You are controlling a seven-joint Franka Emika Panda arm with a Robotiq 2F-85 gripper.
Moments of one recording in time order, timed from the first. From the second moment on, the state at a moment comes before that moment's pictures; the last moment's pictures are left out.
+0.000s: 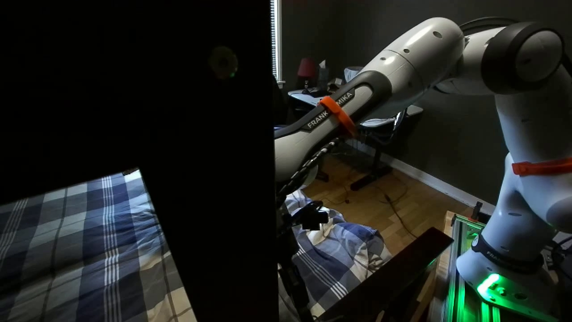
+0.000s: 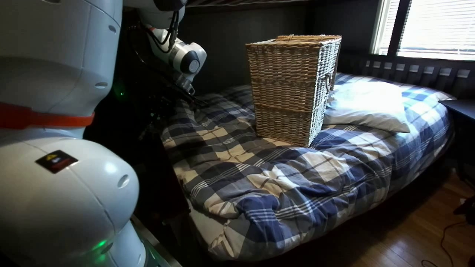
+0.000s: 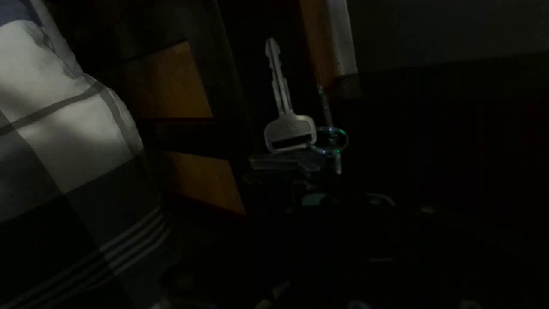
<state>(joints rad) 0.23 0.53 0.51 -1.79 0.45 1.85 -0.45</state>
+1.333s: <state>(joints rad) 0.27 0.62 0.50 -1.69 0.48 1.82 -0.45</state>
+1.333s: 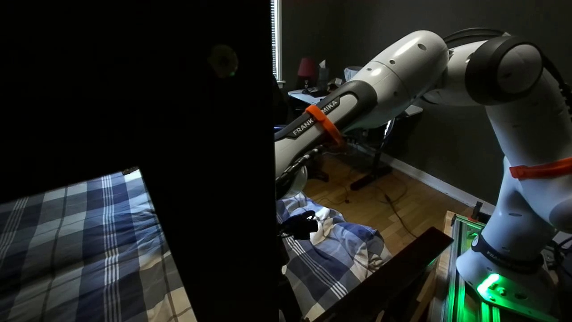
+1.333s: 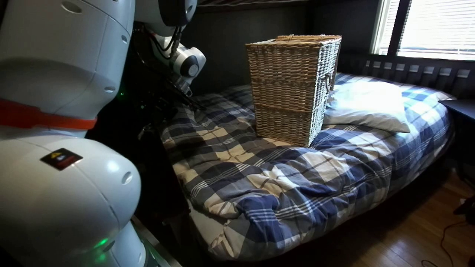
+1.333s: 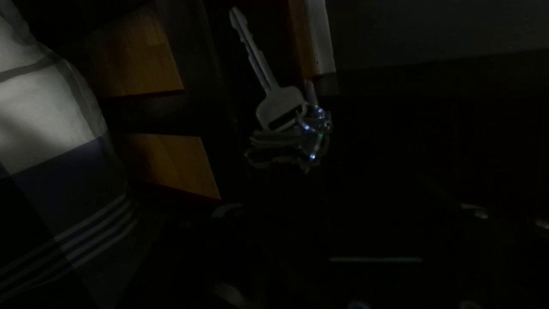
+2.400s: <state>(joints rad) 0.28 0.20 0.39 -1.85 0.35 1.82 -0.14</state>
